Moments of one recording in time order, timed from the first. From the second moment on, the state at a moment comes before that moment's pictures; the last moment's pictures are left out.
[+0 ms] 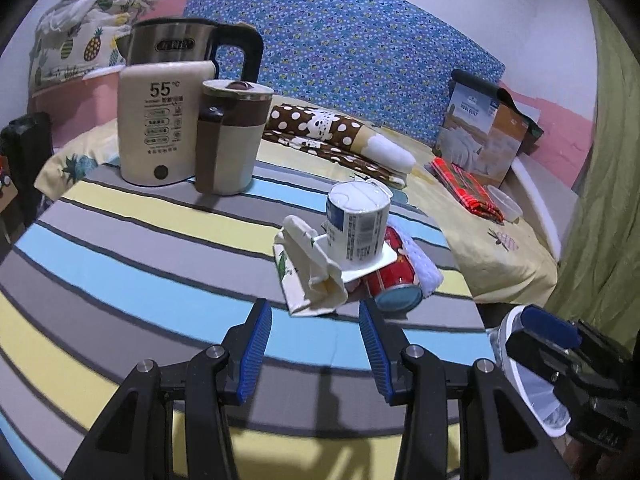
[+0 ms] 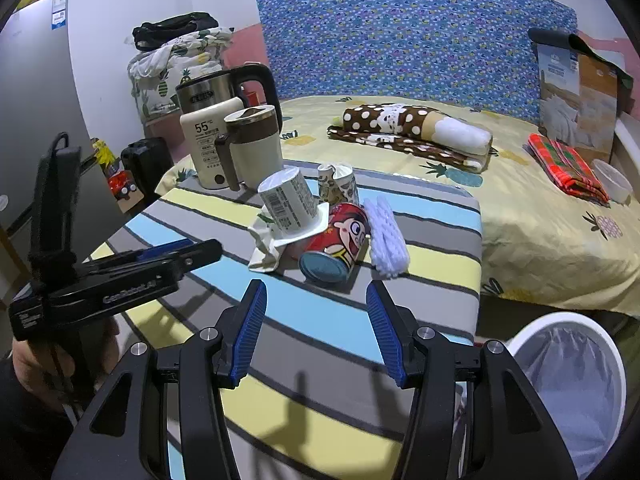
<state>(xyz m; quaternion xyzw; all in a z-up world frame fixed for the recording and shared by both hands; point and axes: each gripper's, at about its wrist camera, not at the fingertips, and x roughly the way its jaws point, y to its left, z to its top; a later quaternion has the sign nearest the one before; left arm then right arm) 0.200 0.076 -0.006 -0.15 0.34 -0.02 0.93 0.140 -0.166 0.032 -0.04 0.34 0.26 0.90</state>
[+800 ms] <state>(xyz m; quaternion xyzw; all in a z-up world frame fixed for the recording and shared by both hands) 0.262 0.082 -0.035 -0.19 0.36 -0.04 0.91 0.165 -0.162 0.026 -0.04 0.35 0.26 0.90</state>
